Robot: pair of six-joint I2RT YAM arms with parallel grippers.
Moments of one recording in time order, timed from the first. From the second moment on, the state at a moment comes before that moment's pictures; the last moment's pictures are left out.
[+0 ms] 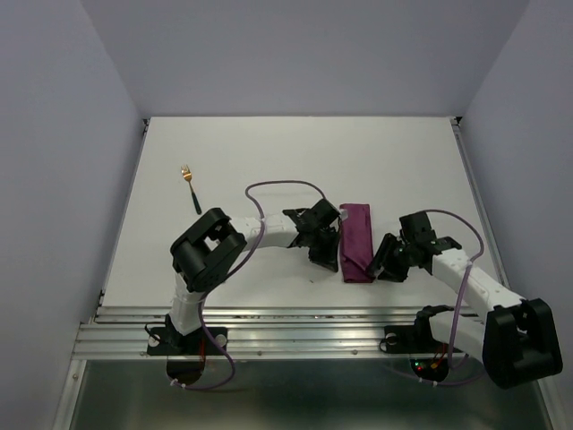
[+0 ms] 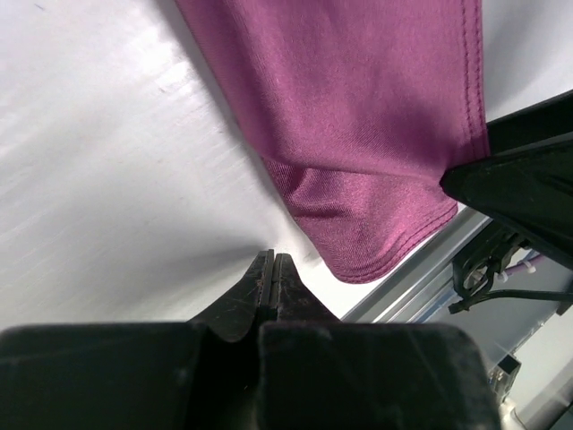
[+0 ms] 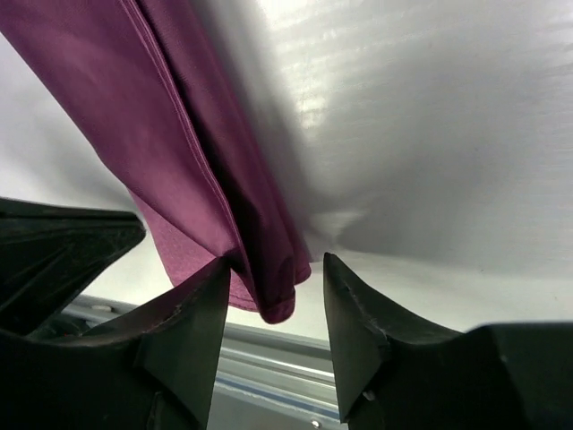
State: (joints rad) left arm -0.95 1.95 1.21 -0.29 0.35 -0.68; right arm 0.22 1.08 0.49 -0.57 -0.29 0.73
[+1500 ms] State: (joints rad) left arm -0.72 1.84 1.40 -0.49 0.20 -0.64; right arm 0.21 1.38 0.71 -0.54 0.03 0.68
